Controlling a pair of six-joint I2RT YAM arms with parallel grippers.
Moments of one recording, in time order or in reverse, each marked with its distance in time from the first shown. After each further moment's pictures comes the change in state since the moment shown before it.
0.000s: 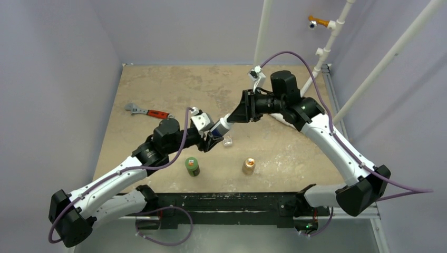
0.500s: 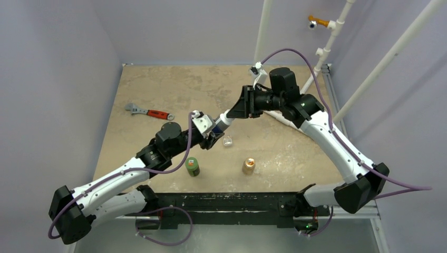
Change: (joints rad) left arm -0.067 0.014 -0.048 0.138 -0.197 0.095; right arm 0.002 0.033 0.067 -0.045 0.091 0.062
